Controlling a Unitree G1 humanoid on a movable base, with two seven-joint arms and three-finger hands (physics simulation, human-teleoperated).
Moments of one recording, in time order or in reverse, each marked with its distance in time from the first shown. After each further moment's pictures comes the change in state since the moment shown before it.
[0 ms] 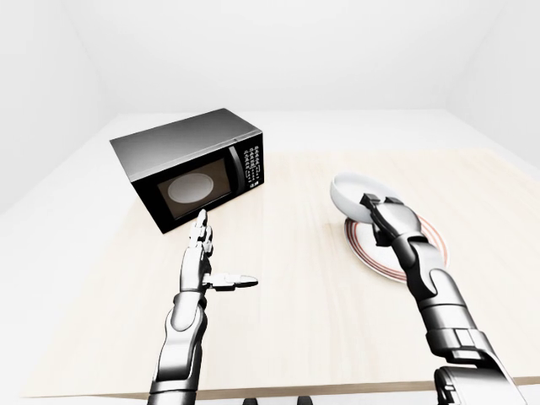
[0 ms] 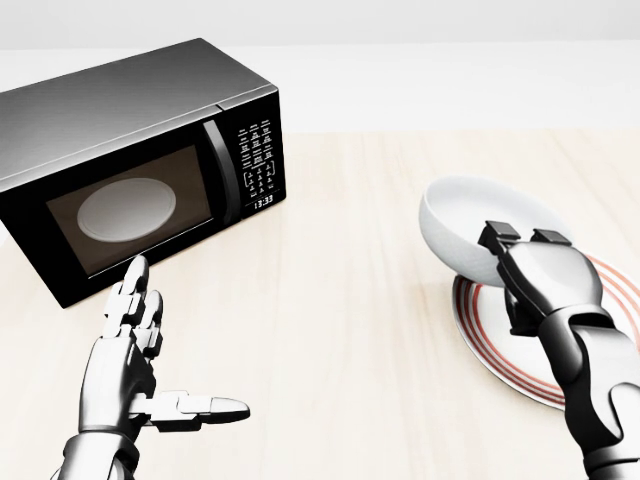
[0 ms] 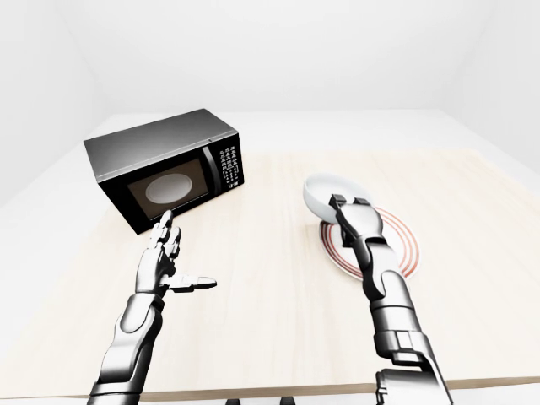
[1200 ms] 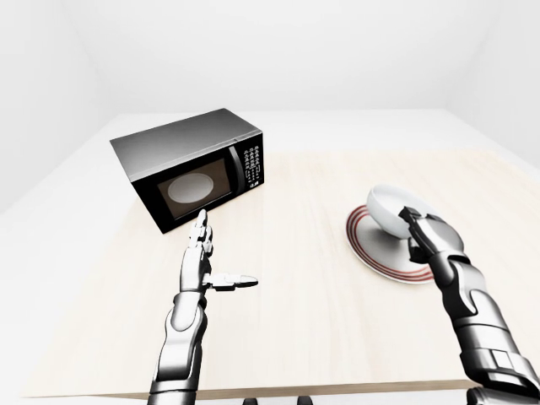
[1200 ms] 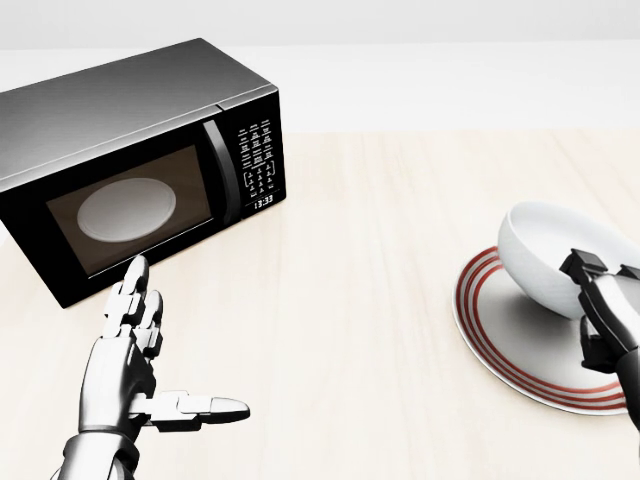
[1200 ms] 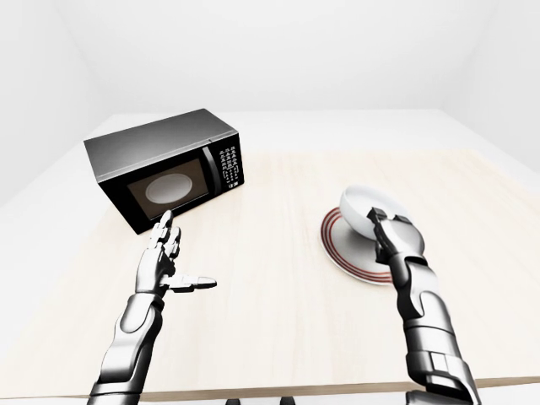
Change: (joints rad) left arm 0.000 0.000 0.000 0.000 0.000 0.000 0.000; right arm 0.121 -0.117 -0.109 0.040 0.105 0.000 -0.049
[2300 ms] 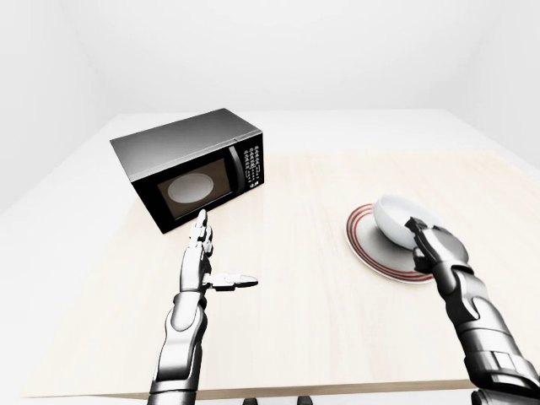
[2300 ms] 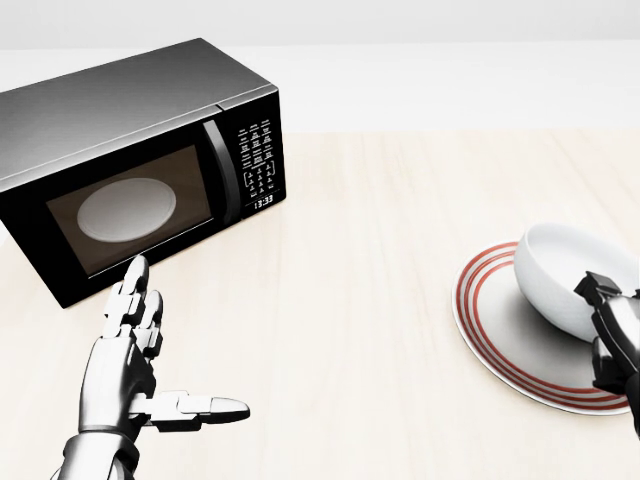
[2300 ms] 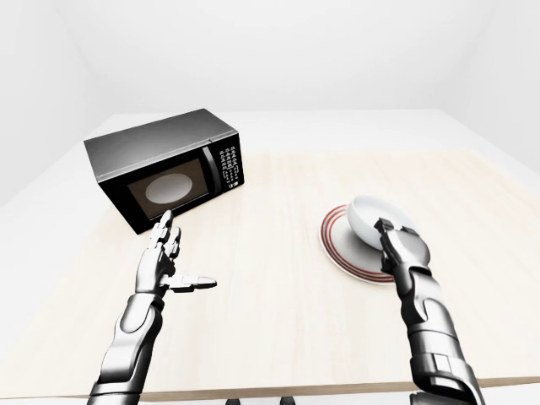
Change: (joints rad) left arm 0.000 0.000 0.000 0.000 0.000 0.000 0.000; right arm 0.009 -0.024 0.014 0.131 0.033 0.000 -0.090
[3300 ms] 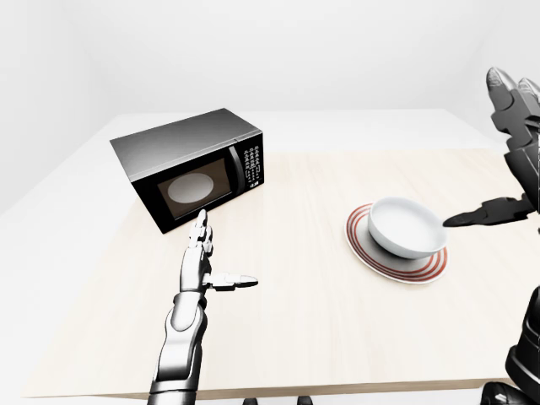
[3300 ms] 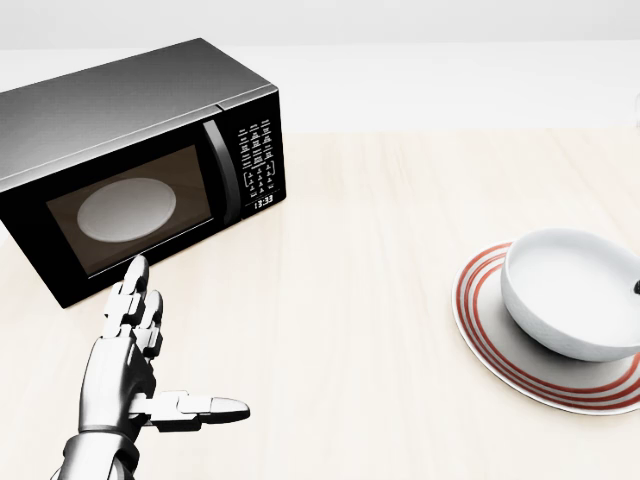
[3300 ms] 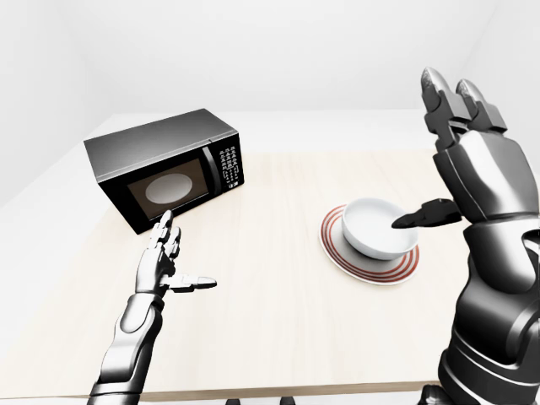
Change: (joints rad) left arm 0.000 0.000 0.000 0.000 0.000 0.000 0.000; right arm -0.013 -0.014 -0.299 -1.110 0.276 0.175 0.567
